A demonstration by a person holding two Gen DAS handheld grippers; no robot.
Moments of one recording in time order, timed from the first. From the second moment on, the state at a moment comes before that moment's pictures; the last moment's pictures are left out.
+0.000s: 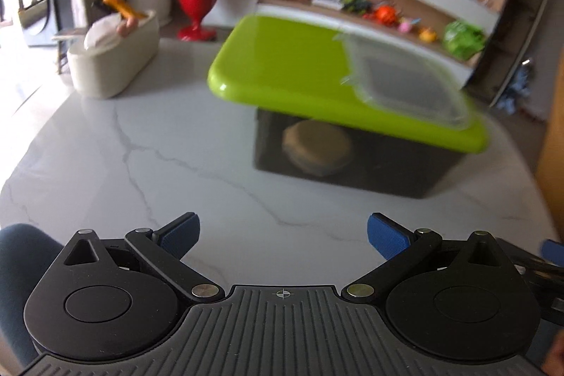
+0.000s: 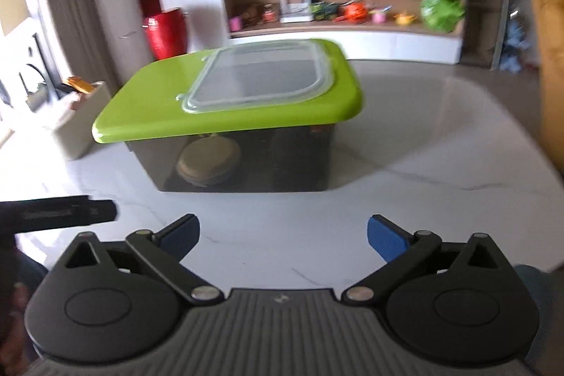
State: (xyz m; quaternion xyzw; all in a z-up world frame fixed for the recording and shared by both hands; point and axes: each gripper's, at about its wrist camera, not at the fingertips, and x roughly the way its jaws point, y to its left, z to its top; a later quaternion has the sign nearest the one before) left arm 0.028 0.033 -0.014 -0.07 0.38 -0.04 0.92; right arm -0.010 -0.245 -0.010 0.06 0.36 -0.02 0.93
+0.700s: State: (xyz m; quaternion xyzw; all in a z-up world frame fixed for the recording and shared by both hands) left arm 0.003 0.032 0.005 -0.05 0.34 -0.04 0.94; right arm -0.034 -0.226 0.000 0.12 0.38 -0.02 0.92
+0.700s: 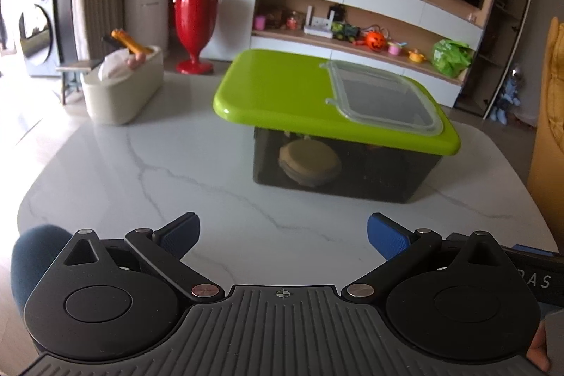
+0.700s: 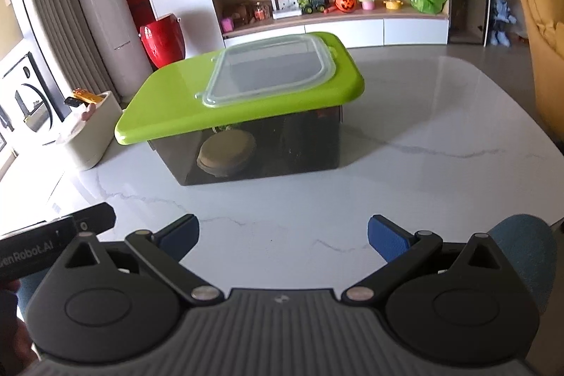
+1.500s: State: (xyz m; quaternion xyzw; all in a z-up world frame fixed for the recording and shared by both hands) left arm 0.003 0.037 0.003 -0.04 0.35 -0.02 0.94; right arm -0.027 -0.223 -0.003 0.07 0.37 -0.03 0.92
